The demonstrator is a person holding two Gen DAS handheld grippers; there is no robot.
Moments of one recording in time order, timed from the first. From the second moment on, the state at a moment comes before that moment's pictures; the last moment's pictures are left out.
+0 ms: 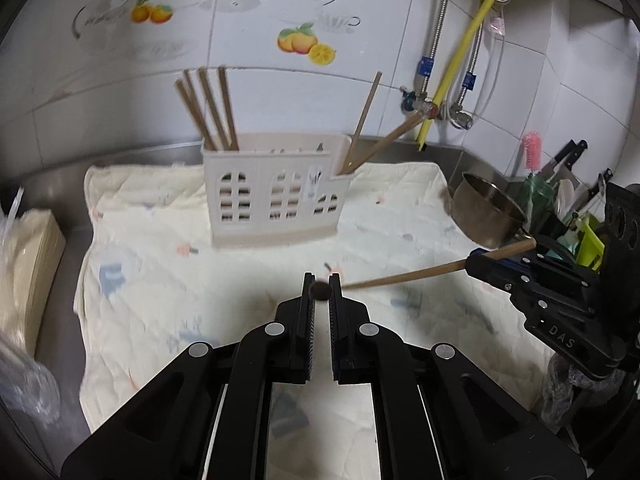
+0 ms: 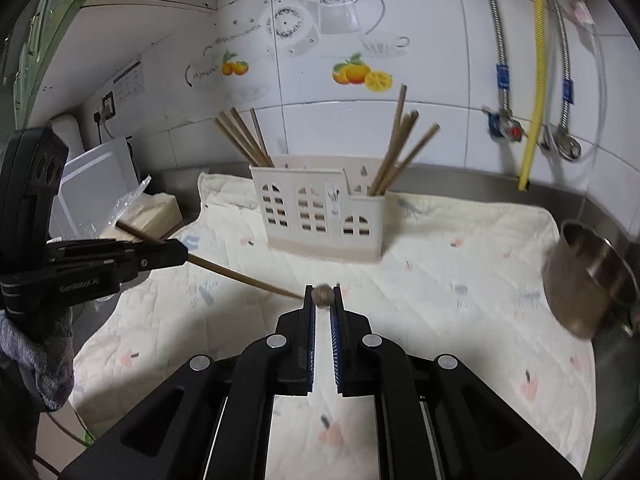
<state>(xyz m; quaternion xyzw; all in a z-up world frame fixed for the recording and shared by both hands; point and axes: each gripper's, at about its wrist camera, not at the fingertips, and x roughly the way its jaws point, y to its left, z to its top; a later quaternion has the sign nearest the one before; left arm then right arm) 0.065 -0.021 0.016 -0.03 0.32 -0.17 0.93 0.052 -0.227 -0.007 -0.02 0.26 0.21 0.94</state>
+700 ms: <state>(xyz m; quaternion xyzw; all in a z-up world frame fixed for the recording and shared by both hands) 0.120 -0.013 0.150 -0.01 0.22 -0.16 0.96 0.111 -0.238 0.110 -0.03 0.21 0.27 0.94</state>
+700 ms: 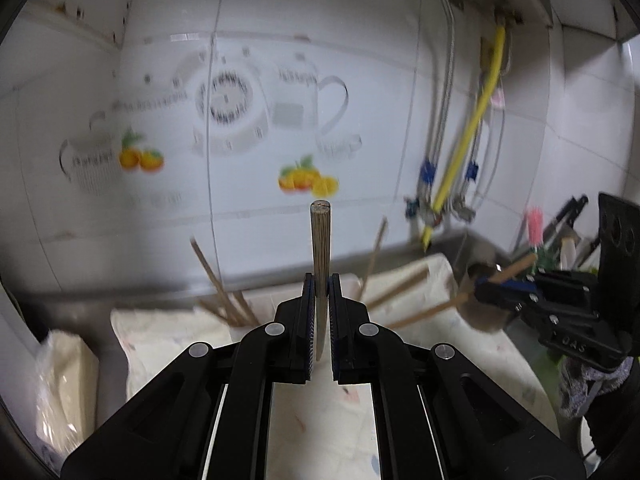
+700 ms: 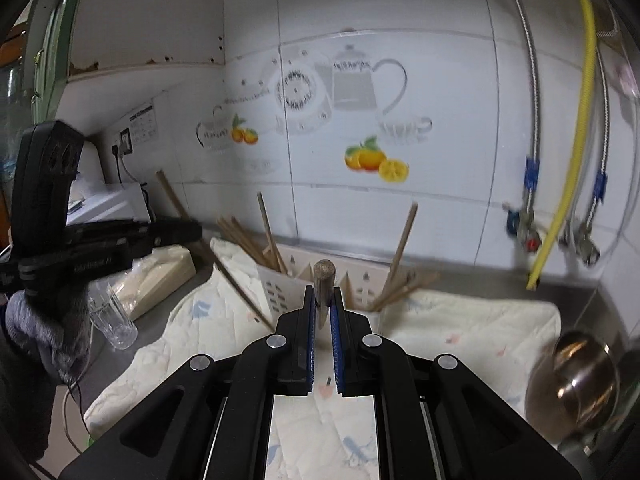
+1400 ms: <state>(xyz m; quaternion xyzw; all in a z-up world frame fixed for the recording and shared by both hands) 0.205 0.006 0.117 -0.01 0.26 -0.09 0.96 0.178 -0.226 0.115 -0.06 0.24 0.24 0.94</state>
